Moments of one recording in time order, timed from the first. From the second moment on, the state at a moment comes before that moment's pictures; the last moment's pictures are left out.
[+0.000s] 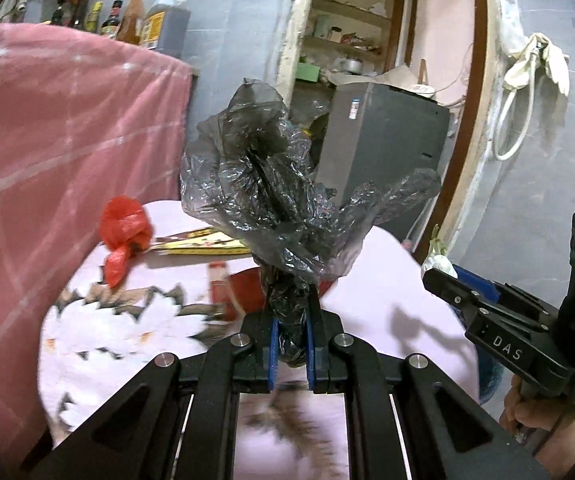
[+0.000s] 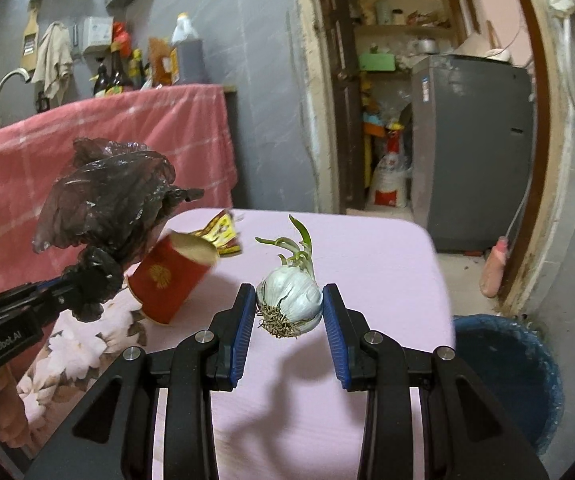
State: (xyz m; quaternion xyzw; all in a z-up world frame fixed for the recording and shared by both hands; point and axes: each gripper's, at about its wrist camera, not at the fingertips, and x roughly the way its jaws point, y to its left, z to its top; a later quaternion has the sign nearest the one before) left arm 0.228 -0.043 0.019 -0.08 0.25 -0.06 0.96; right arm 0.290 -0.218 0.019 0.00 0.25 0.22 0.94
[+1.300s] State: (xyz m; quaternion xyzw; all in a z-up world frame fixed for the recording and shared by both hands) left arm 0.317 -0.268 -0.029 -0.06 0.35 -0.20 0.91; right arm 0.282 -0.434 -0.038 0.07 0.28 0.04 0.96
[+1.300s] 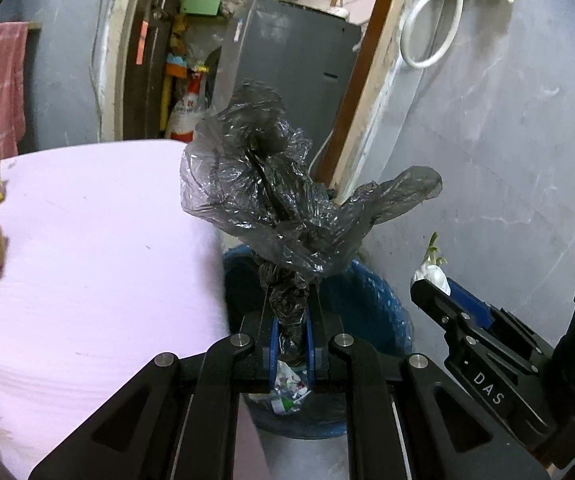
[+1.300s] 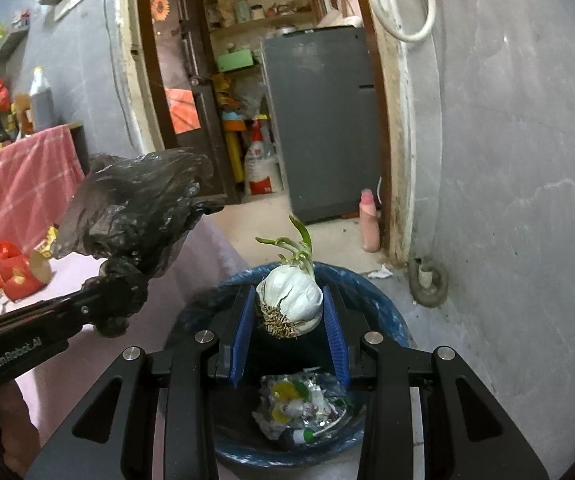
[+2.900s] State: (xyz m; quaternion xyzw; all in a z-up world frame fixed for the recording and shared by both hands) left arm 0.282 -0.203 0.031 -0.08 0.21 -0.11 0.97; right arm 0.257 -0.425 0.028 0.09 0.16 0.01 0.98
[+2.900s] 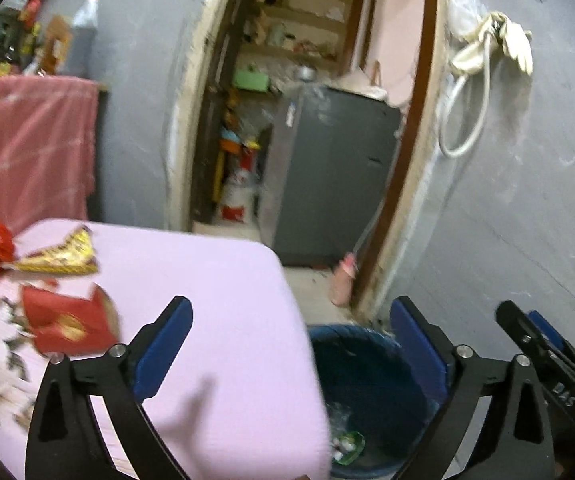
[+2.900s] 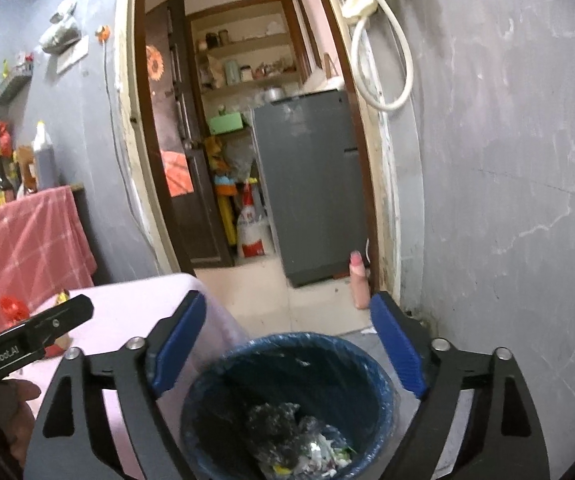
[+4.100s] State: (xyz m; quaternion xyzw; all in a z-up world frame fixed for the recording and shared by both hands) left arm 0.229 0.029 0.039 -0.07 0.19 0.10 0.97; right arm 0.279 -0.230 0.040 0.04 0.18 0.18 0.97
